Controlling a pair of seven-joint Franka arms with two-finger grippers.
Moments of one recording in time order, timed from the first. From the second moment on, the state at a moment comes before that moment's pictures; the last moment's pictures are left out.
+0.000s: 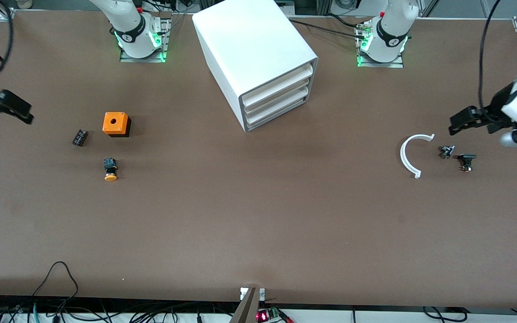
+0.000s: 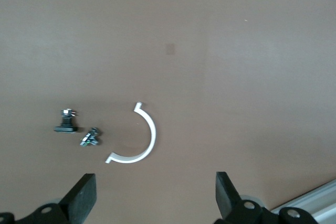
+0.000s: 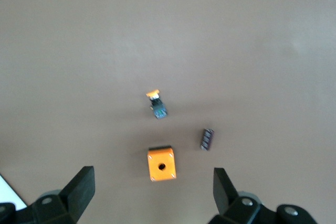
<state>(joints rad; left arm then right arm) 0.01 0.08 0.01 -1.56 -0.01 1.63 -0.05 0.04 0.08 -0.06 -1.42 -0.08 1.51 0.08</state>
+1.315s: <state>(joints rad) 0.05 0.09 0.00 -1.54 -0.01 1.62 -0.01 0.05 -0.07 -0.08 -1.68 -0.05 1.64 0.00</state>
